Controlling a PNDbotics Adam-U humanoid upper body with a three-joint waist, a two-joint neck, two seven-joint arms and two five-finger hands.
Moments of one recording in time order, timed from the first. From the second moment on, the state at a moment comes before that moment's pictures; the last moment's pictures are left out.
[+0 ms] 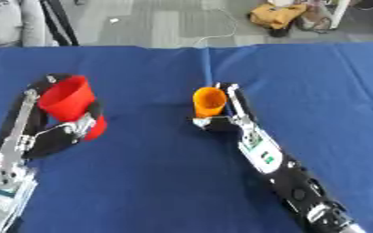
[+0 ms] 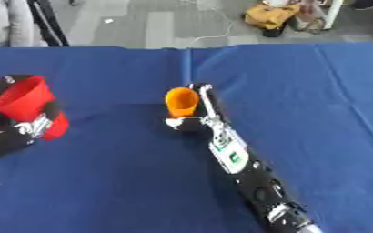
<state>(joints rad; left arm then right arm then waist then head) -0.49 0.28 -0.27 -1.62 -0.08 -0.09 0.08 -0.69 -0.16 0.14 -0.97 0.40 -0.26 -0.34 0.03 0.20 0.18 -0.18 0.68</state>
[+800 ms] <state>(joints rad) -0.46 0.31 -0.27 -1.59 -0.11 -0.08 0.09 -0.63 -0.27 0.15 -1.17 0.31 -0.21 -0.35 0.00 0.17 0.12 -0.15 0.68</state>
